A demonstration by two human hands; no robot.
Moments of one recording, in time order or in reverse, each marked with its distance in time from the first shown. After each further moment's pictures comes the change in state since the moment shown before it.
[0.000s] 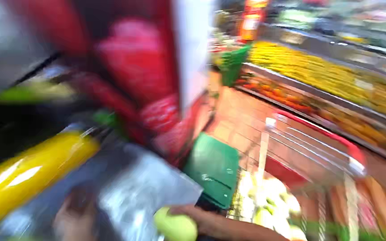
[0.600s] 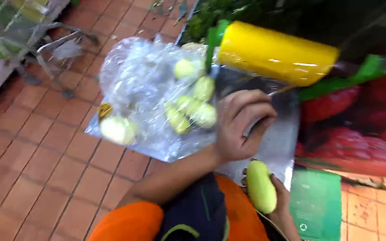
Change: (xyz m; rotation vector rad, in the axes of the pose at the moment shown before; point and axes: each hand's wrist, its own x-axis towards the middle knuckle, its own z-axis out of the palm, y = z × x) left_hand -0.175 0.068 0.033 0.921 0.180 1.328; right_hand 0.049 0.029 0.006 -0.007 -0.396 0.267
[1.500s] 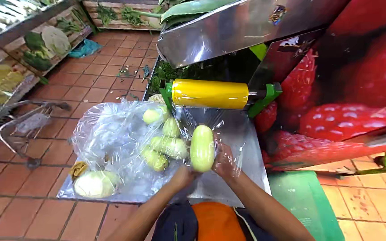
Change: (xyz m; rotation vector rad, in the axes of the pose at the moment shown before) left_hand -0.103 -0.067 -0.055 0.255 -1.127 -0.766; right_hand 0.097 -0.048 0.139 -0.242 -0.081 -0.369
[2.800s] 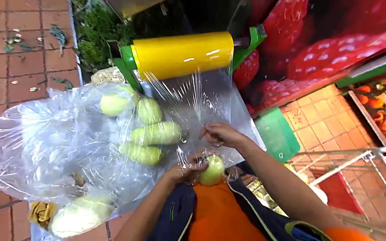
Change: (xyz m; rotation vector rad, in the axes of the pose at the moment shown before) left_hand -0.015 -0.032 -0.020 -1.013 -0.726 0.128; right_hand 0.002 0.040 -0.049 -0.566 0.035 0.415
